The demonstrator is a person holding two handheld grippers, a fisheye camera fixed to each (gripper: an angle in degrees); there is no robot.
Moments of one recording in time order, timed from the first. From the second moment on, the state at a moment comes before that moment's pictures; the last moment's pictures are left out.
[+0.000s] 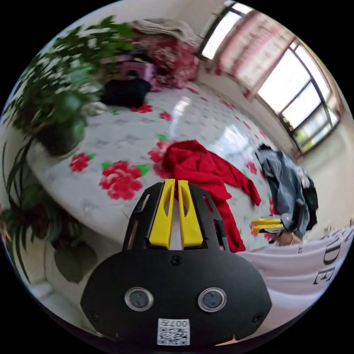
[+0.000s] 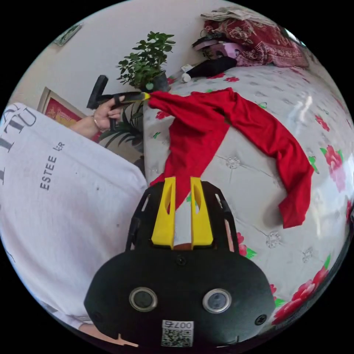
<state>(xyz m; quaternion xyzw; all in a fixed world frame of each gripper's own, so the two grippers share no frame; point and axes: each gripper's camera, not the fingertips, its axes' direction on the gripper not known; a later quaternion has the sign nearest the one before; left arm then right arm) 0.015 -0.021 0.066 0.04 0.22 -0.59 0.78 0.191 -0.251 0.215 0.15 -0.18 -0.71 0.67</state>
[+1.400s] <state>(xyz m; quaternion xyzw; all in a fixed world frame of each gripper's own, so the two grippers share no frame) -0.198 -0.155 -0.033 0.21 0.12 -0.54 0.80 0.090 -0.401 0.276 0.27 0.02 -0.55 0.79</state>
